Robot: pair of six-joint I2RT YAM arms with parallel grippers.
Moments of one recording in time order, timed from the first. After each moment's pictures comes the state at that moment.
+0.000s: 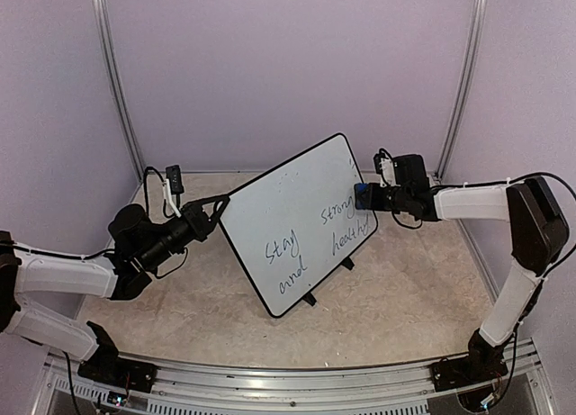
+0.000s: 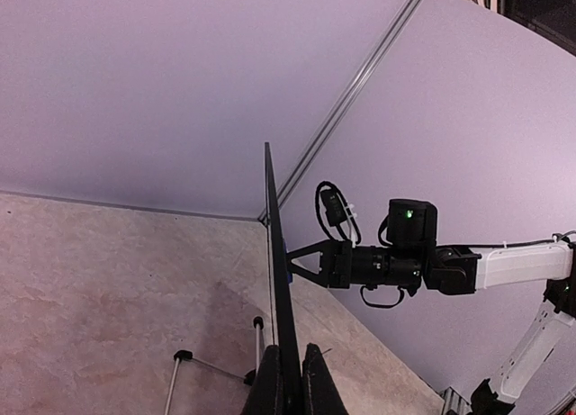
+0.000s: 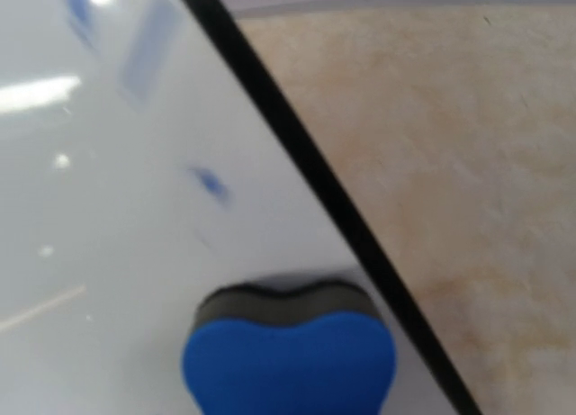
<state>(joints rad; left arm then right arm) -0.69 1.25 0.44 0.98 0.11 -0.59 0.41 1.74 1.06 0.16 -0.10 0.33</state>
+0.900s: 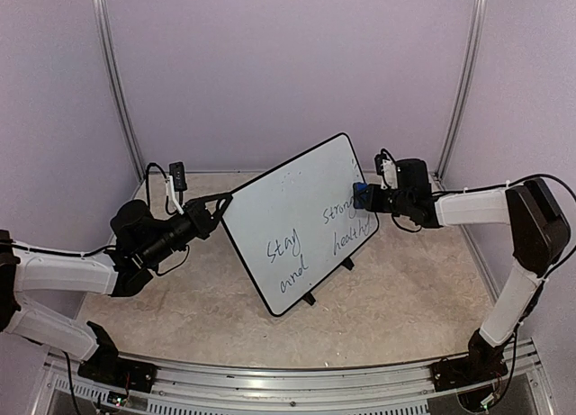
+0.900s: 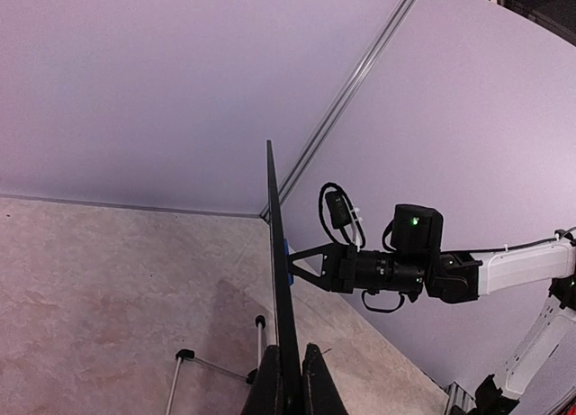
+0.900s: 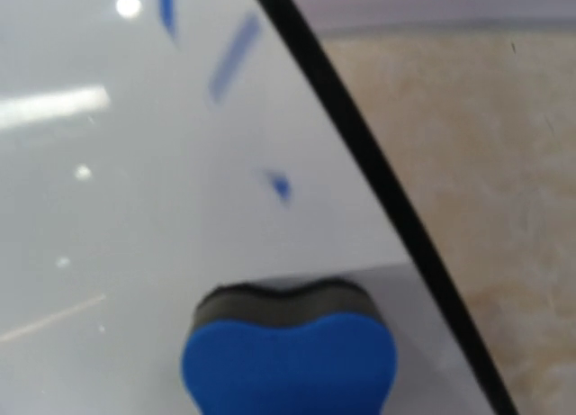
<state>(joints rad) -0.70 1.25 0.48 0.92 0.11 -0.57 0.41 1.73 1.02 0.26 -0.14 0.34</state>
